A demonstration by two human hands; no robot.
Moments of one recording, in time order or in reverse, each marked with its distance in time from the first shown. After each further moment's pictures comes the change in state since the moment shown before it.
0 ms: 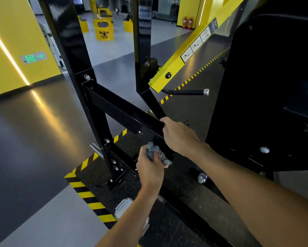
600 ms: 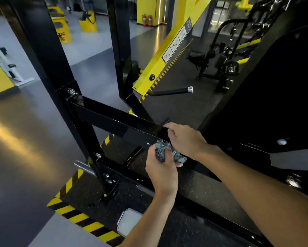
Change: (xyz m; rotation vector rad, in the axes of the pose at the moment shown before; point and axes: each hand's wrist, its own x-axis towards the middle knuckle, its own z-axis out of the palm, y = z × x) left_hand 0.030 0.028 -0.027 -0.233 -0.228 0.049; right_hand 0.020 -0.022 0.014 0.043 0.128 0.195
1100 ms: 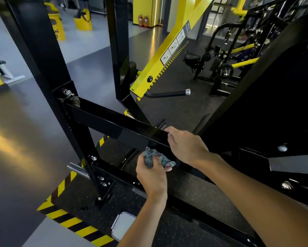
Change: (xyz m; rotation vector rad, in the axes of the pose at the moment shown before) left_hand 0.016 -0.008 -0.008 -0.072 0.136 -0.149; right_hand -0.003 0.001 0.005 -0.156 0.032 -0.061
